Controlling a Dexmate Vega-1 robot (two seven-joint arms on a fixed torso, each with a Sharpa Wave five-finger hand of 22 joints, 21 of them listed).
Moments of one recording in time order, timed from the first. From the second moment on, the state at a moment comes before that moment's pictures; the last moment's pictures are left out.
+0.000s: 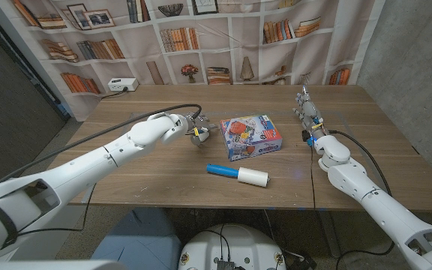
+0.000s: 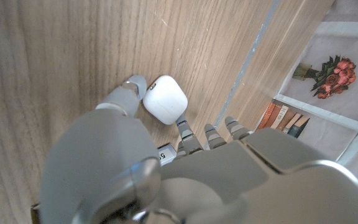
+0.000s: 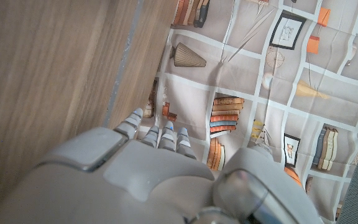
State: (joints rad) left arm 0.52 0.79 0.86 -1.79 1.20 -0.01 -0.61; left_hand 0.93 0.04 0.61 -0.16 0.34 -0.17 -0.06 0.20 0.18 0.24 -0.20 0.35 0.40 -0.07 -0.03 0.21 0.19 -0.05 0.11 0.20 0.17; right arm -0.88 -0.54 -0.35 -1.37 0.59 0.26 -0.11; right_hand 0.26 0.10 -0.14 -0.03 0.21 -0.03 -0.02 0.20 0.19 -0.02 0.01 0.20 0.20 -0.17 -0.02 0.20 0.20 -0.01 0.11 0.18 0.17
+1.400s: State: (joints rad) left arm 0.54 0.80 0.85 -1.79 1.20 0.00 -0.52; left_hand 1.01 0.07 0.59 -0.18 0.31 -0.17 -0.08 0.22 0.18 0.36 -0.15 0.48 0.43 0.06 -0.10 0.23 0.19 0.02 0.09 0.20 0.17; right arm -0.87 -0.53 -0.35 -1.36 0.59 0.26 -0.11; right_hand 0.27 0.11 -0.14 -0.03 0.20 -0.03 -0.02 0.20 0.19 -0.03 0.01 0.20 0.20 -0.17 -0.02 0.20 0.20 -0.02 0.11 0.18 0.17
